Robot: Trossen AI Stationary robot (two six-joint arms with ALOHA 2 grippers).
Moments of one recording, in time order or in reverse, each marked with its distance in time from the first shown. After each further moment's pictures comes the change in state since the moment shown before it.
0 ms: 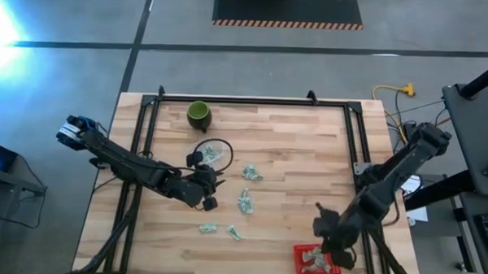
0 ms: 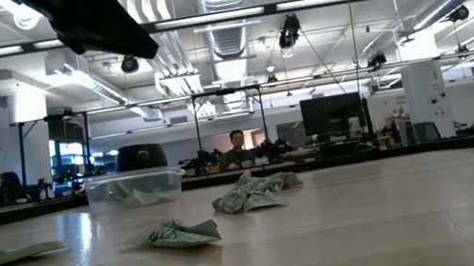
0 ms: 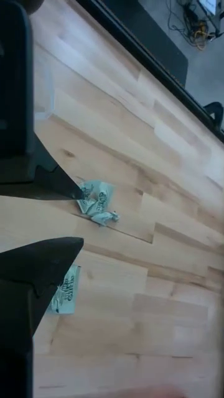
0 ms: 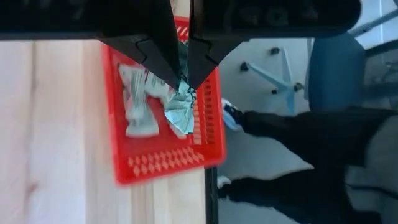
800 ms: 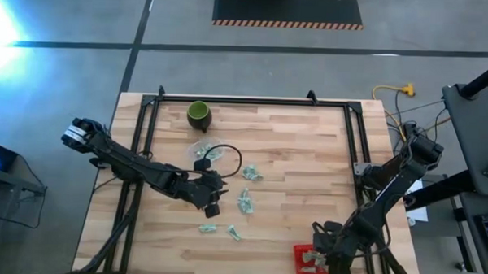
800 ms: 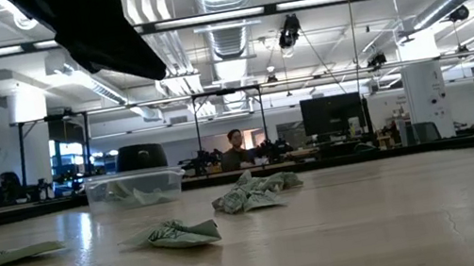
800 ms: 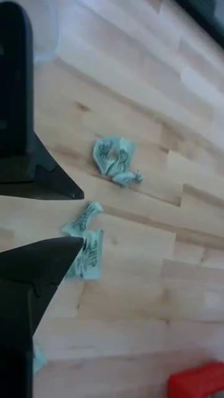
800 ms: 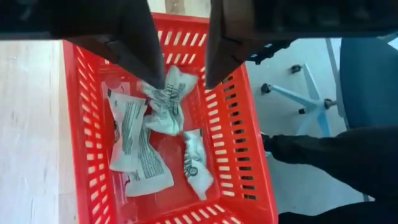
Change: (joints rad) left arm 0.023 0.074 0.002 0.045 0.187 -0.001; right arm 0.113 0.205 0.000 0.026 0.006 0.129
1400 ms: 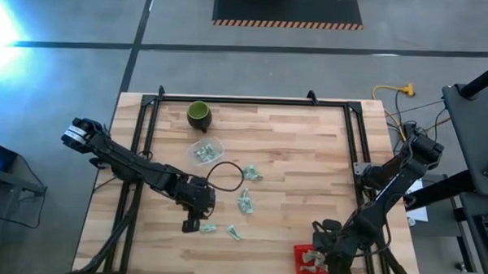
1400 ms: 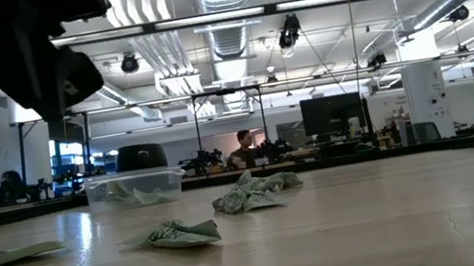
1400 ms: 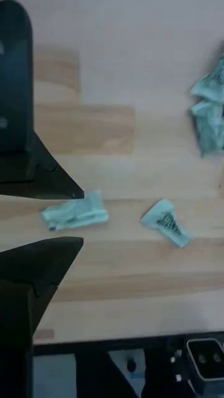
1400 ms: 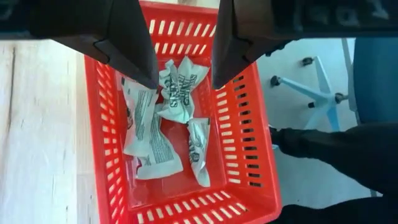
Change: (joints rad) left arm -0.016 0.000 -0.001 -0.196 0.601 -0.035; right arm 0.000 -0.010 0.000 -0.012 0.049 -0.039
